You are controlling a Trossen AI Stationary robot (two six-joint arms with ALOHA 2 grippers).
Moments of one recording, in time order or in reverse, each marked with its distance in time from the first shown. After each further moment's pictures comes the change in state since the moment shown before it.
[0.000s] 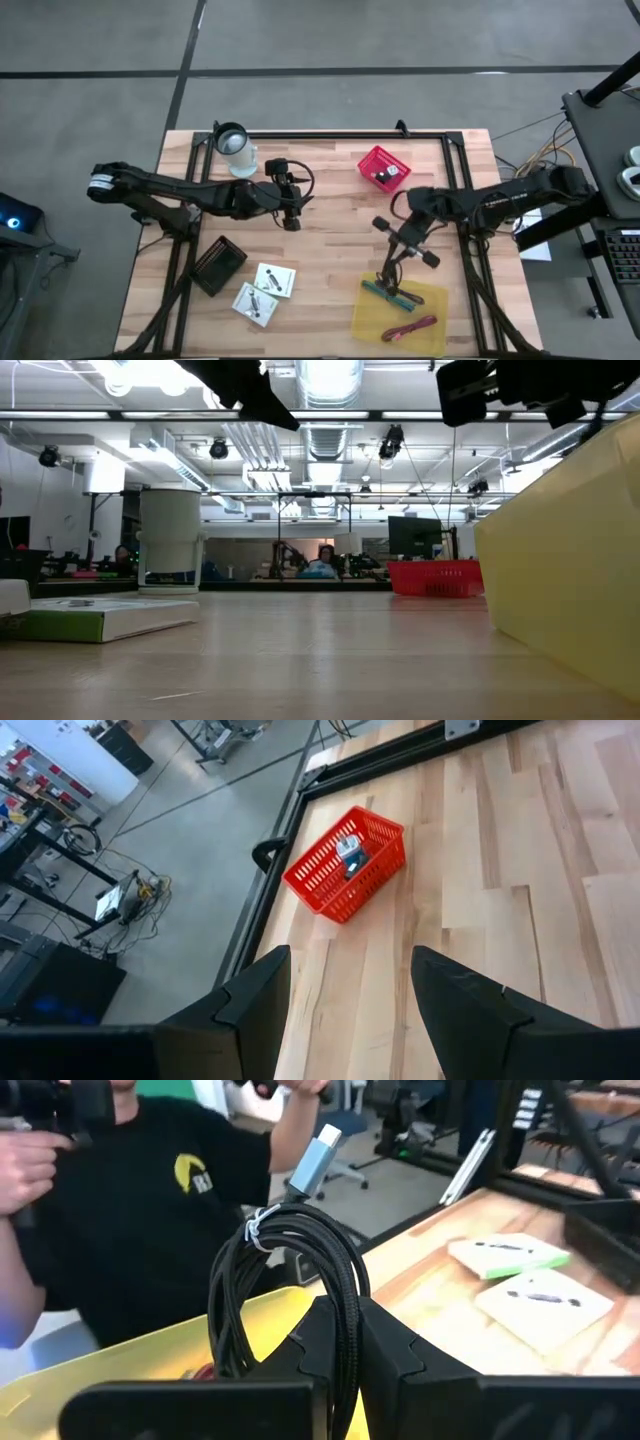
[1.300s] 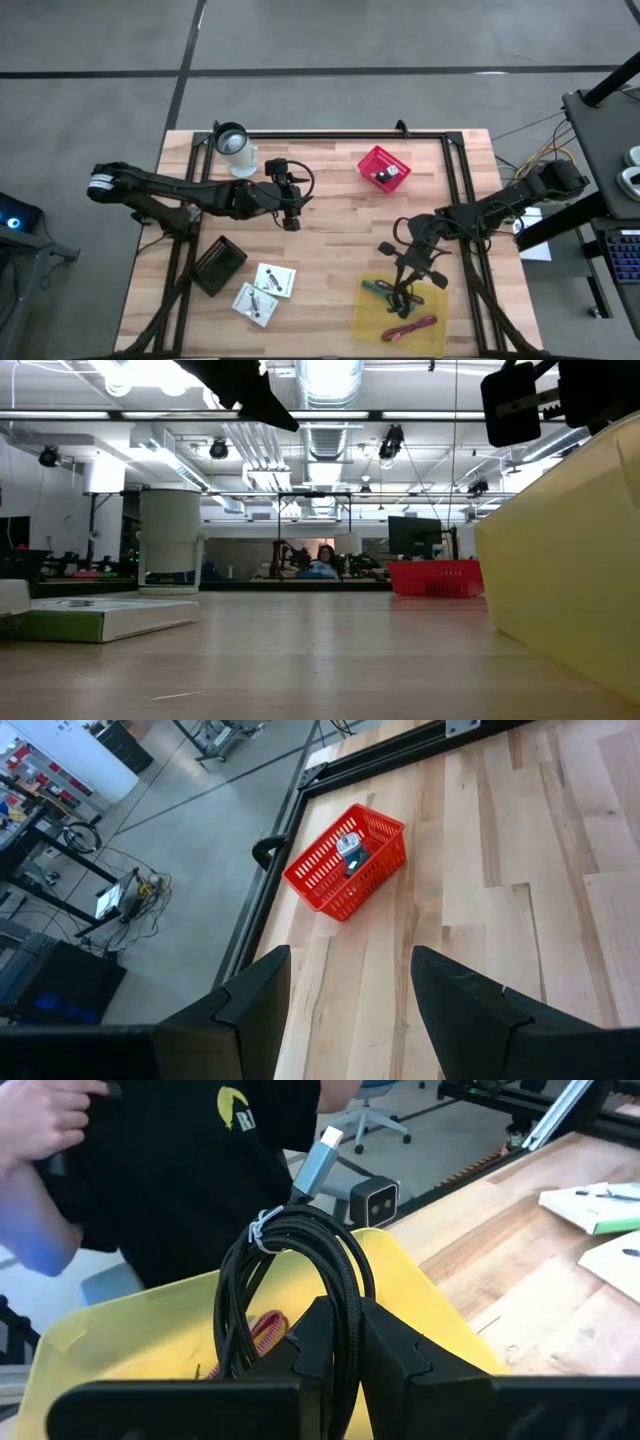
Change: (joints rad) left arm 0.000 0.000 0.000 -0.006 -0.003 -0.003; right arm 0.216 0.044 -0.075 0.001 0.133 -0.017
